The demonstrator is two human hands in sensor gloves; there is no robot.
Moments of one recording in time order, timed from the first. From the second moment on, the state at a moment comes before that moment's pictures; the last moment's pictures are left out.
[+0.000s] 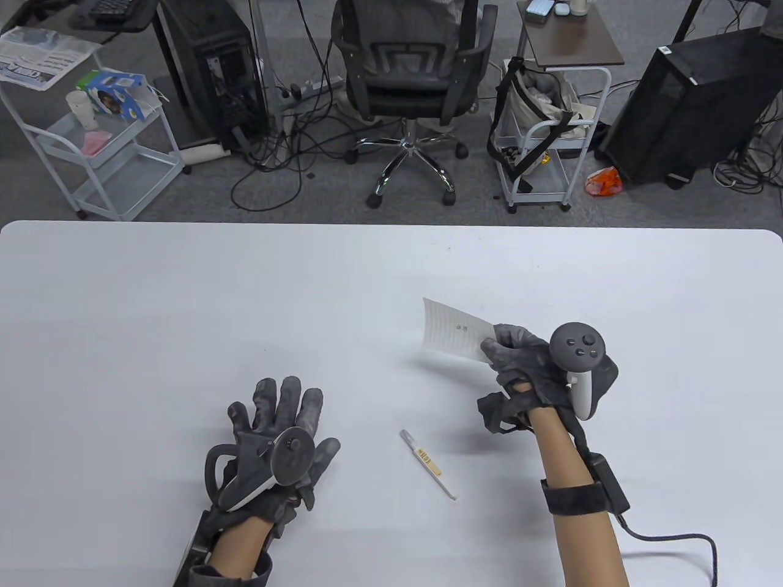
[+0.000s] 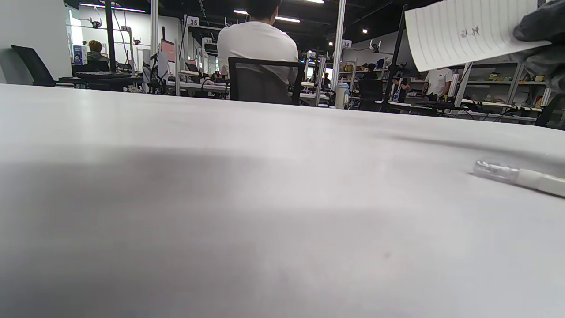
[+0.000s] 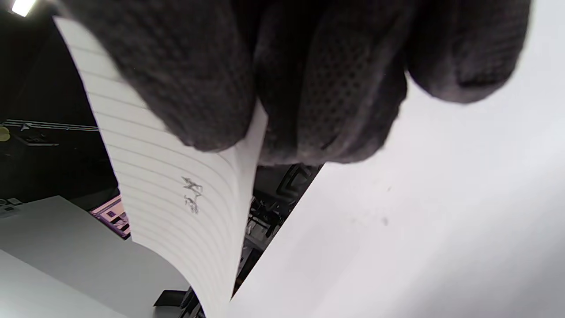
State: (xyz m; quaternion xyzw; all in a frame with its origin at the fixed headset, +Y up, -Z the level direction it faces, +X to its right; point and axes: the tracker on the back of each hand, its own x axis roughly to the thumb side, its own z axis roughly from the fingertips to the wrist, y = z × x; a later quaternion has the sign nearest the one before) left_hand -0.182 -0.732 -0.256 -0.02 -0.08 0.06 0.99; right_hand 0.202 -0.697 -0.379 -0.10 -0.05 0.87 0.49
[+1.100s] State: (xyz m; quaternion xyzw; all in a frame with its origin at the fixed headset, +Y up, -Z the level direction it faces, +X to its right) left_hand -0.179 -0.734 -0.255 -0.03 -0.09 0.05 0.99; right_hand 0.121 -0.757 -0.374 -0.12 0.09 0.93 0.34
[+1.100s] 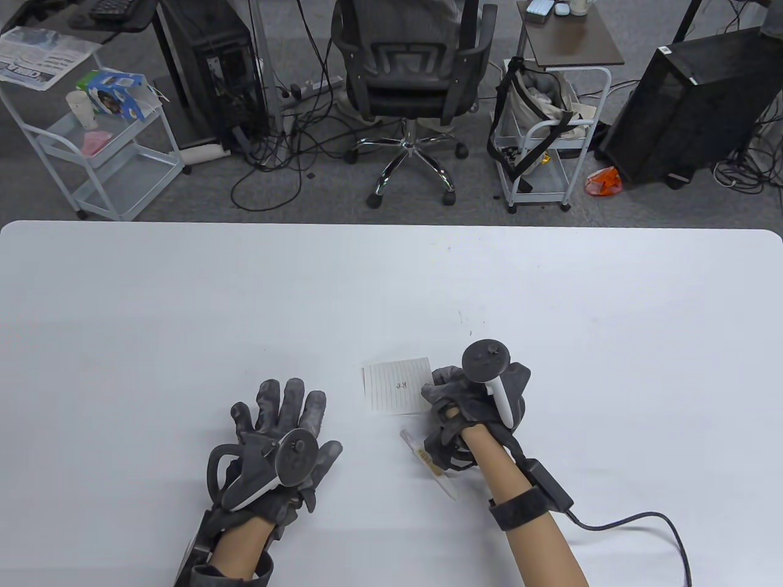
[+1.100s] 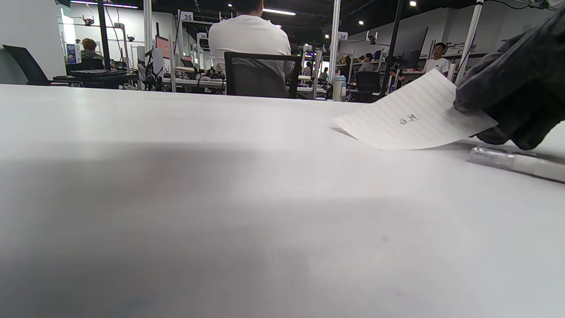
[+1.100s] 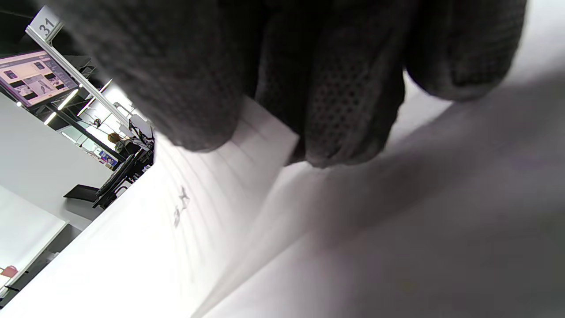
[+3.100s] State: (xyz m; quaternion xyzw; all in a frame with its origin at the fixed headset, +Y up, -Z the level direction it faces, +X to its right) left_hand -0.175 -0.735 -0.253 -0.03 -0.09 0.03 0.99; right_hand 0.089 -0.747 -0.266 0.17 0.07 0.98 -0.03
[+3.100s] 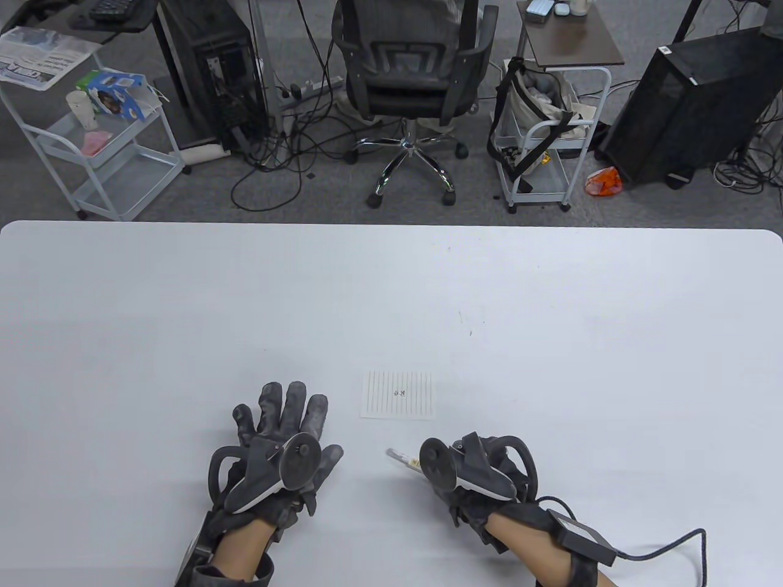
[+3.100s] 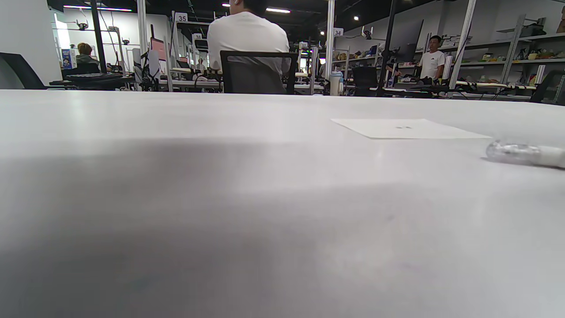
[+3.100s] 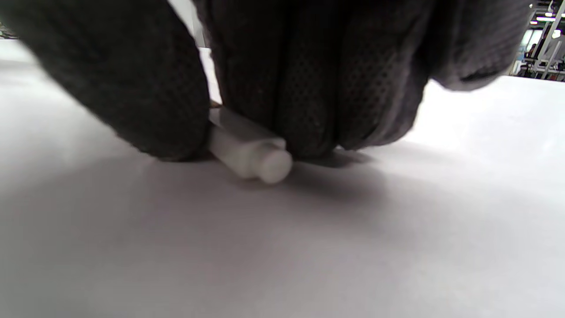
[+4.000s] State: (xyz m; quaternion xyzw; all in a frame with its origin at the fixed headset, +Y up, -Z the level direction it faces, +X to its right) left_hand -0.158 -0.729 -0.244 0.00 -0.13 0.02 0.99; right_hand 0.117 -0.674 -0.240 0.25 -0.28 0.93 -0.04
